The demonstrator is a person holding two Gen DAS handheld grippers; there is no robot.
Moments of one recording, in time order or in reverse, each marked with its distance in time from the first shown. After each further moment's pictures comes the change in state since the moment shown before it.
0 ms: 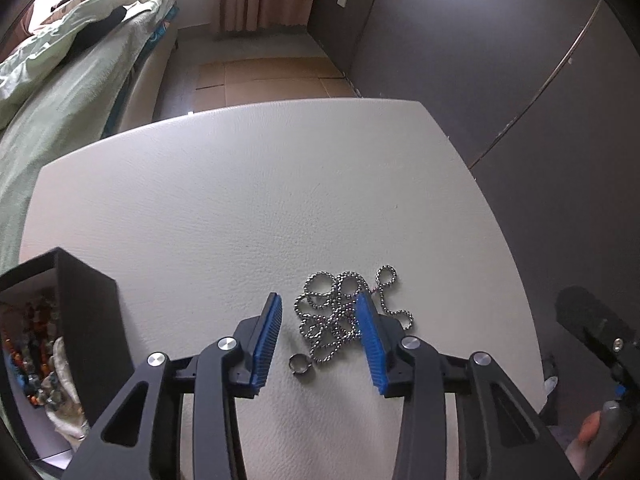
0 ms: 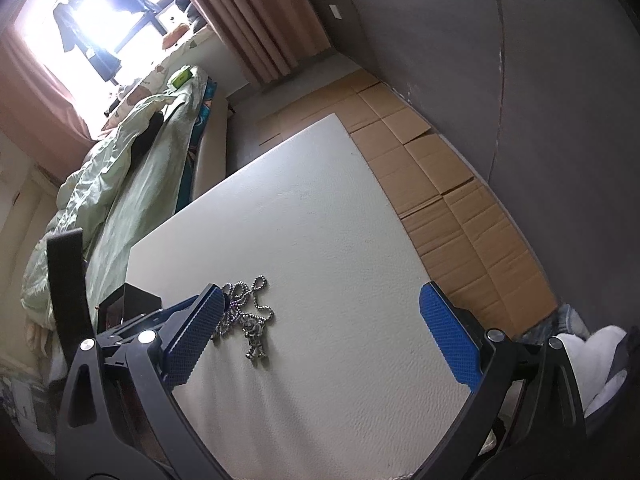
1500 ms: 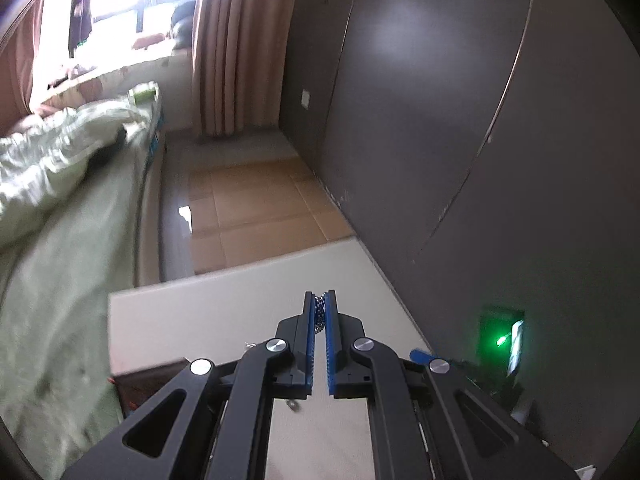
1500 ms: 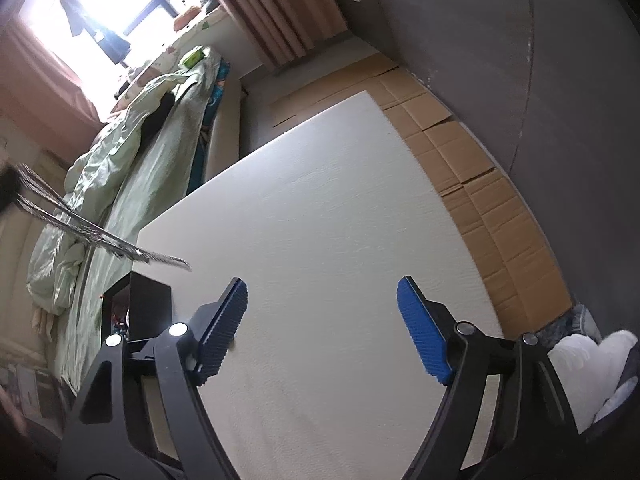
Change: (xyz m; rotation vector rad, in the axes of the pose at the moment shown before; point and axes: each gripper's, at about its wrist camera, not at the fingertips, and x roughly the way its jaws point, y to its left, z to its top) left arm -0.206 -0.032 0.040 0.134 -0.340 -0.018; right arm 0.023 0.024 -0.001 -0.050 0.064 0.046
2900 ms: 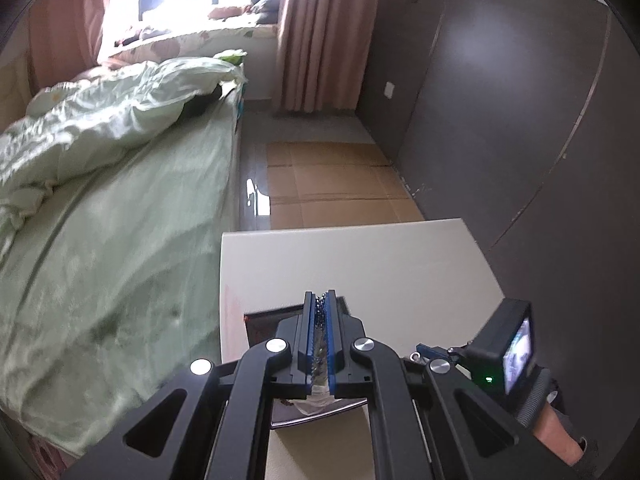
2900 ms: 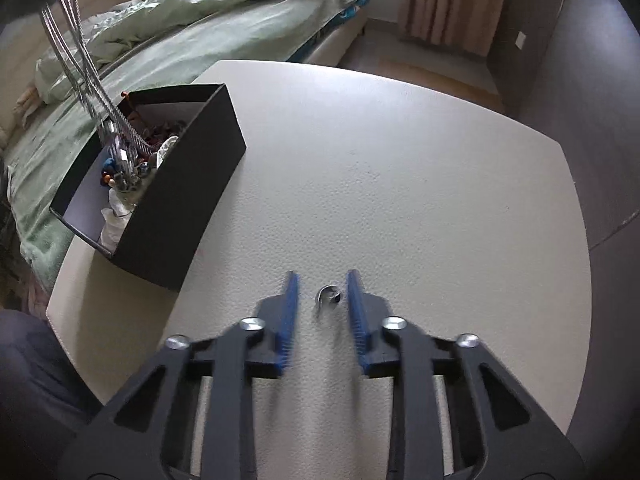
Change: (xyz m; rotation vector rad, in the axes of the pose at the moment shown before) left arm -0.026 0.138 -0.073 -0.189 0.074 0.156; right arm 0.085 0.126 -0.072 -0.670 0.153 -0.069
